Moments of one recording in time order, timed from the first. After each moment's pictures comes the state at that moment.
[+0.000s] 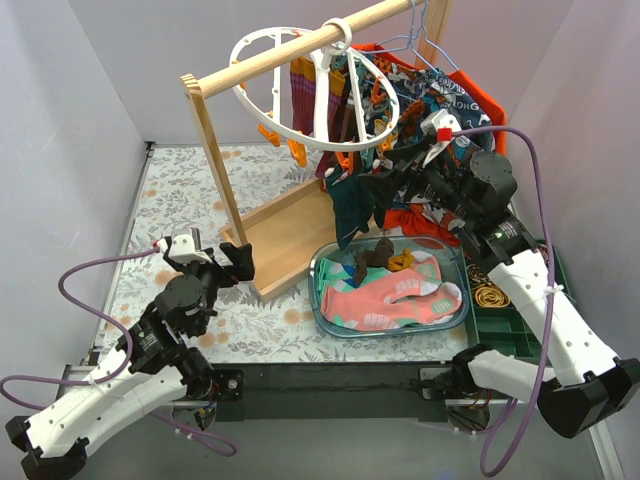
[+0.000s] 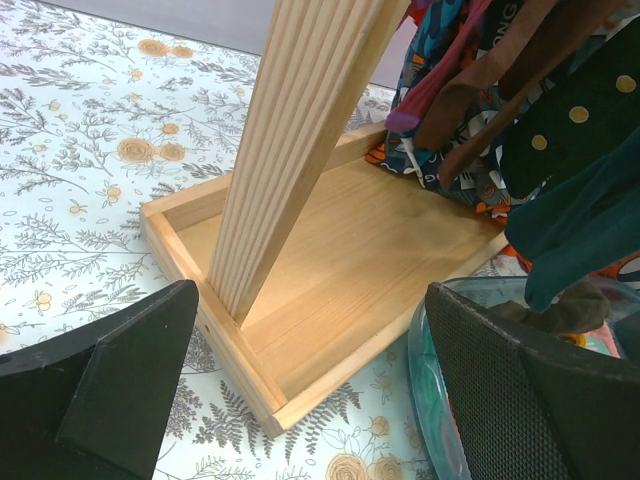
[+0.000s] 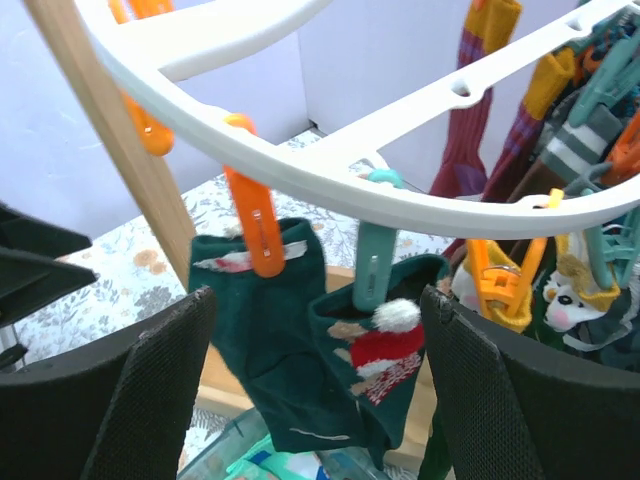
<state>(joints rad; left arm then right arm) -0.86 0.42 0.60 -0.29 -0.74 -0.43 0.47 1.07 1.20 -0.05 -0.46 0.11</state>
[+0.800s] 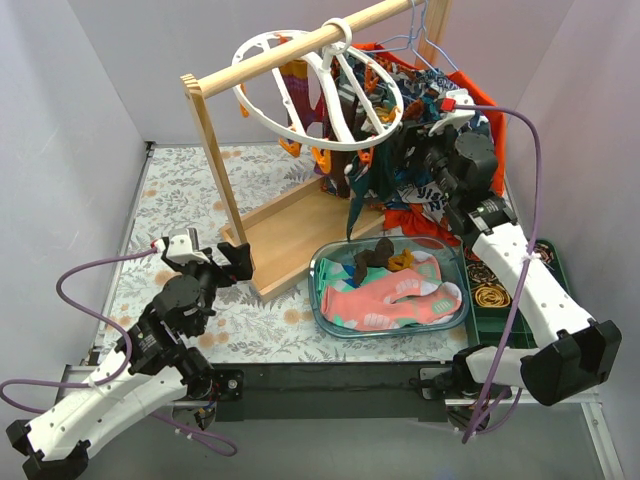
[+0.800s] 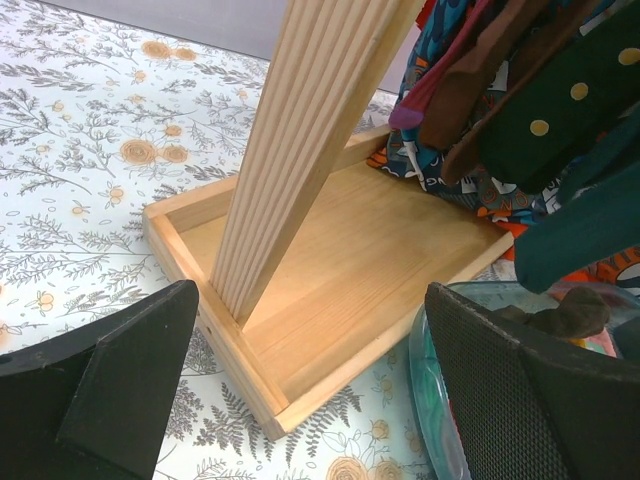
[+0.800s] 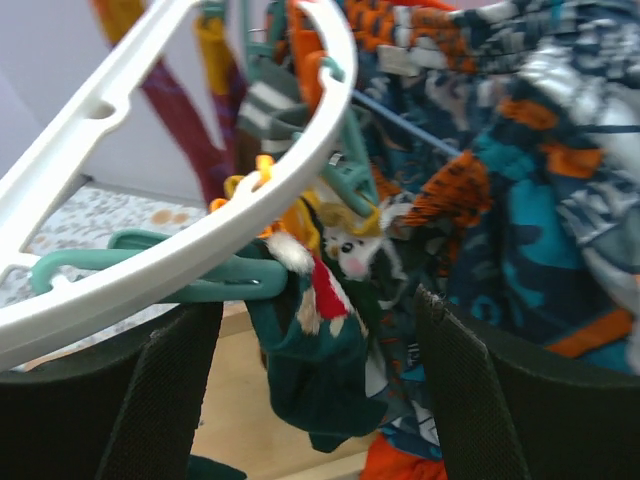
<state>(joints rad) -0.83 0.42 0.59 -0.29 -0.72 -0.43 0.42 1.25 1.24 0.05 0.02 0.12</state>
